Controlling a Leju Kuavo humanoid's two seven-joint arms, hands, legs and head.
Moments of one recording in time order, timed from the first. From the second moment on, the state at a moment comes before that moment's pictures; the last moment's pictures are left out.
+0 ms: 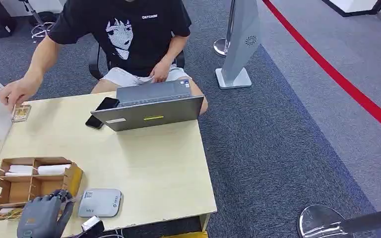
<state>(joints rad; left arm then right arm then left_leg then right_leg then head) 0.23 0.45 -0.38 -1.81 -1.15 0.16 0.29 -0.10 0.09 1.05 -0.11 -1.07 -0.10 0.02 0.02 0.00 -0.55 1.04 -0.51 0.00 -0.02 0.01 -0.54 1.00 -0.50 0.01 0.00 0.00</state>
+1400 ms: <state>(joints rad) 0.14 0.40 -0.38 -1.85 -1.20 0.19 0.23 -0.10 0.09 1.06 -0.11 -1.09 -0.11 0.03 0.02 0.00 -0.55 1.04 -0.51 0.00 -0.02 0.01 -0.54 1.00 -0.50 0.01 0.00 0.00</state>
